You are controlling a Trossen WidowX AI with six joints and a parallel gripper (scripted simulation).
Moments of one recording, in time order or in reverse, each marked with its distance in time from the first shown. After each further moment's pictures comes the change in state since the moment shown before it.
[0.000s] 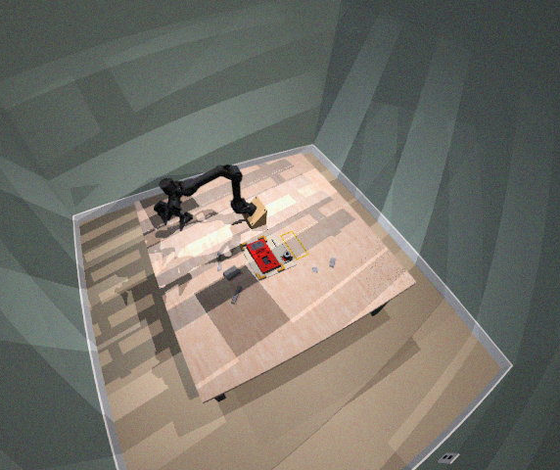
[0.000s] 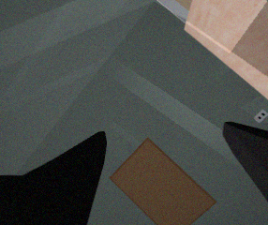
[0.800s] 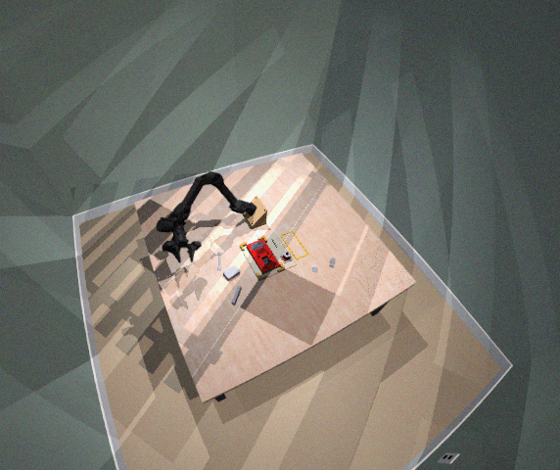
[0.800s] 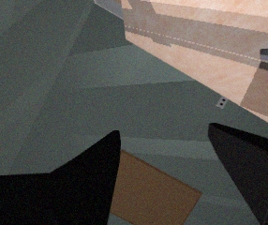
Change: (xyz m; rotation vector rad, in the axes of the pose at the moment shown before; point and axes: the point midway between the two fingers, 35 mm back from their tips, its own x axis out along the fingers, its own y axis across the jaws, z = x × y) arm 0.121 -0.096 0.053 0.167 0.033 -0.224
